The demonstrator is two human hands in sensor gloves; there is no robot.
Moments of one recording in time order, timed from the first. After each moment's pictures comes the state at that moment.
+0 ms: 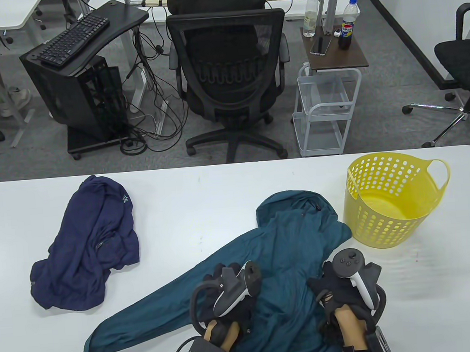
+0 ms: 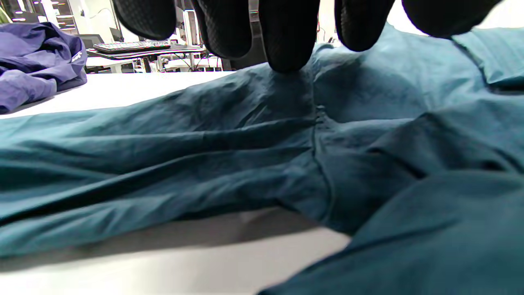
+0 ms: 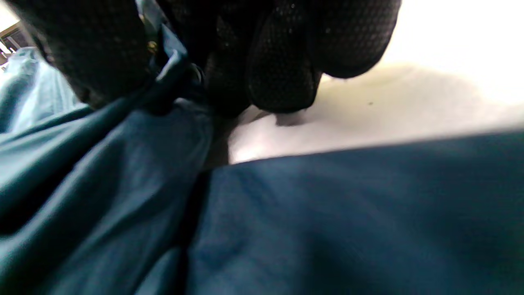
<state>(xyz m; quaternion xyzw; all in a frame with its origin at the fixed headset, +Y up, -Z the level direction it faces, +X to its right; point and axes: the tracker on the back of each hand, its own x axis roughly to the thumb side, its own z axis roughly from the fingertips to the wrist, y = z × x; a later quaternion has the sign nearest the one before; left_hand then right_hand) -0.062 -0.739 -0.331 -0.09 -0.03 0.00 1.00 0.204 -0.769 -0.330 -0.22 0.11 0.93 0.27</state>
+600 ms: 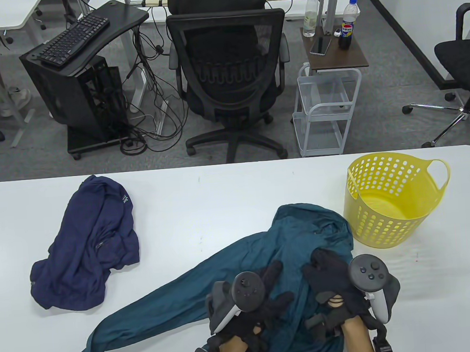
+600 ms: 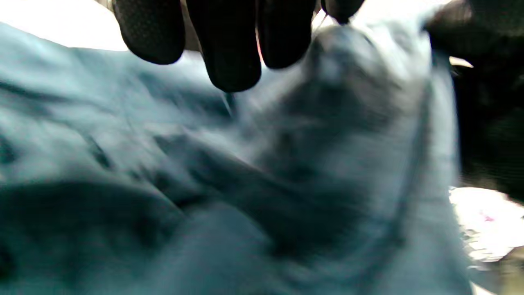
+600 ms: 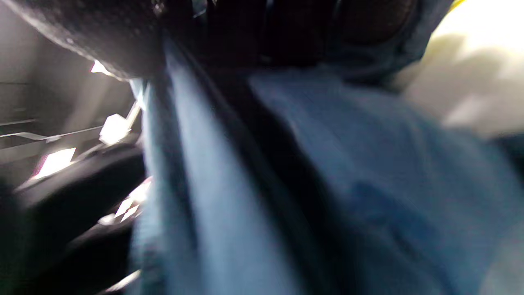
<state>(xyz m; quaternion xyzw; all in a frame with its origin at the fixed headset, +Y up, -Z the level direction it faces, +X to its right) -0.047 -0.722 -0.301 -0.11 -0.16 0.34 0.92 0.179 -0.710 -0.300 0.01 0.00 0.85 0.53</state>
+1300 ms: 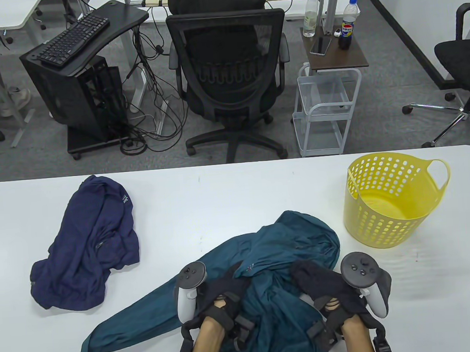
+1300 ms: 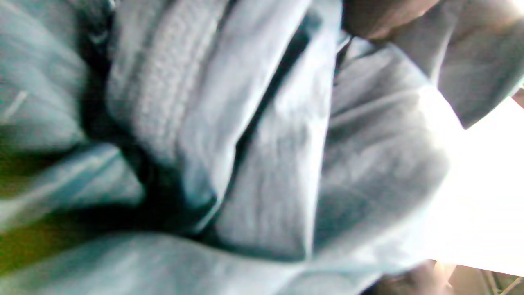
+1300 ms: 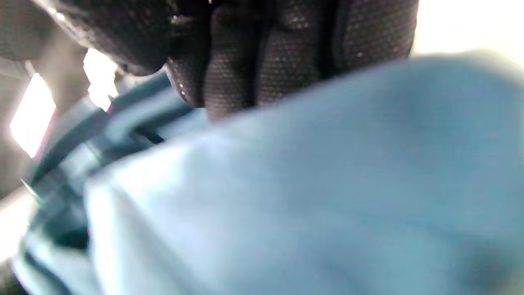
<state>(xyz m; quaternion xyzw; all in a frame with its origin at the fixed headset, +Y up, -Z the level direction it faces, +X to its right) -0.112 -0.789 -0.341 -0.26 -0.01 0.67 0.70 0.179 -0.725 -0.307 0.00 0.12 0.90 0.41</state>
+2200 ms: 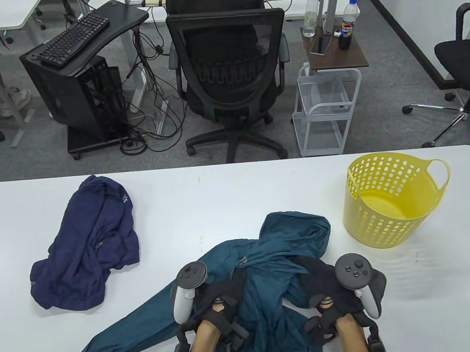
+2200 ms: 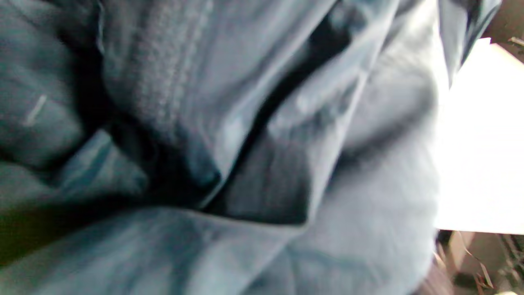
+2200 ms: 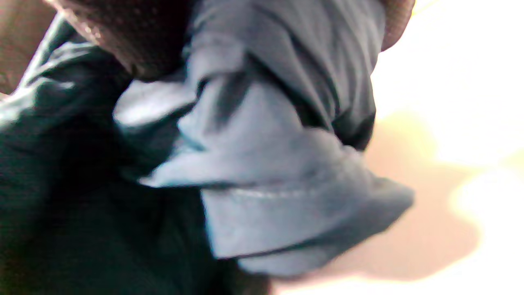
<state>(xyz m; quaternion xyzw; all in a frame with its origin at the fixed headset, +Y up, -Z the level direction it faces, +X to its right) -0.118 -0.770 -0.333 -0.25 -0.04 0.61 0.75 0.195 -0.731 -0.311 -0.06 -0.02 0.88 0.47</state>
